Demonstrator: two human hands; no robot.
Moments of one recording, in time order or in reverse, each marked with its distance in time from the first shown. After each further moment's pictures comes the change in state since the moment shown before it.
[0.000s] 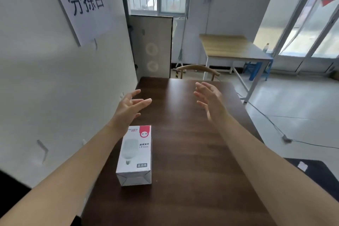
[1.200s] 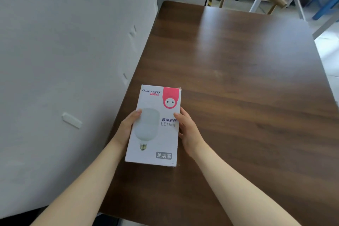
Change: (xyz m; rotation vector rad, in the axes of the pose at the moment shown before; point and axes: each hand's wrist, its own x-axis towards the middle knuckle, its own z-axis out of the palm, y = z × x) left_hand 0.034 -0.253 -0.035 -0.605 -0.044 -0.652; right_hand 0.022 0.293 0.093 0.027 -0.356 0.596
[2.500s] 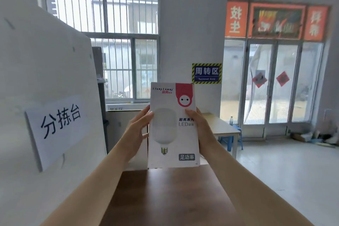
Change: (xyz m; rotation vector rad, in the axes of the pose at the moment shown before) left_hand -0.140 0.325 0.338 0.501 -0.588 0.960; right_hand -0.237 -0.436 -0.028 0.033 -0.054 -1.042
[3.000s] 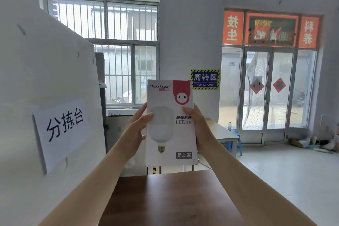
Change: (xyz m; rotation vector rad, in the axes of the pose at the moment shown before) left_hand 0.003 0.010 -0.019 -0.003 -0.024 0.098; right_hand 0.005 -0.007 0.026 -0.072 -0.029 -0.093
